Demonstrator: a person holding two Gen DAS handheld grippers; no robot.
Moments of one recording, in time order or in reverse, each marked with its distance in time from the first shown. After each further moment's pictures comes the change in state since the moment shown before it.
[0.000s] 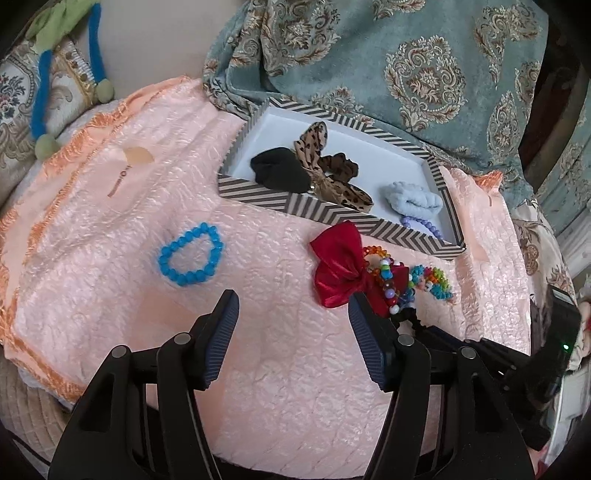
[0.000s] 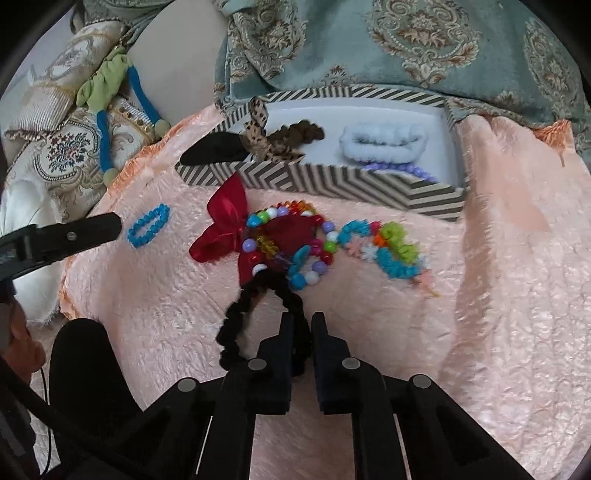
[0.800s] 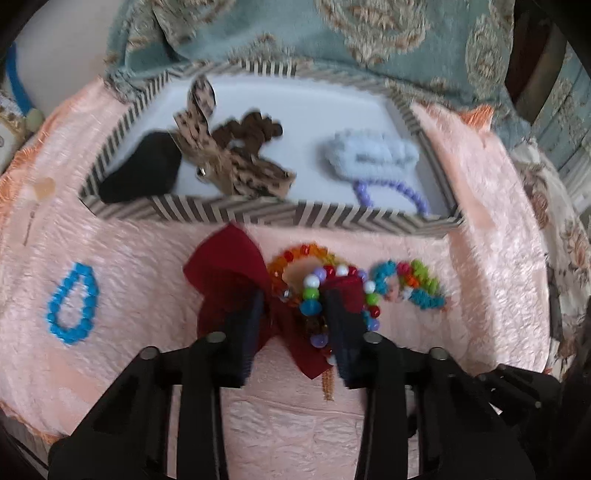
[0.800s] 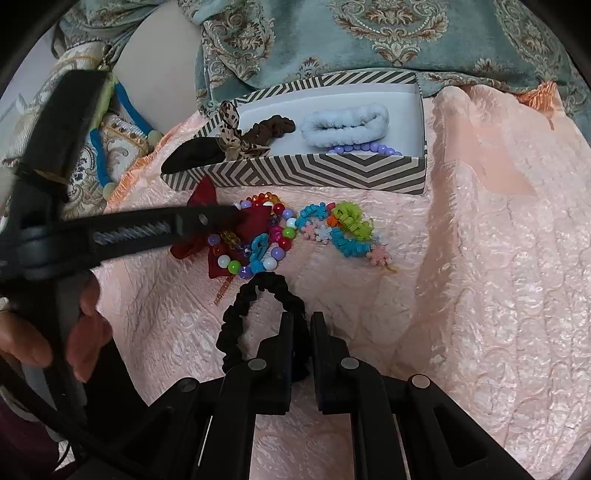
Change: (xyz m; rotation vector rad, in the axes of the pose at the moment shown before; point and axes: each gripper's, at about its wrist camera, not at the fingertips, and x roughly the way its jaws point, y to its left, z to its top) left arm 0.095 -0.079 0.021 0.187 0.151 -0.001; right arm -0.002 -0.034 -0.011 0.091 0.029 0.066
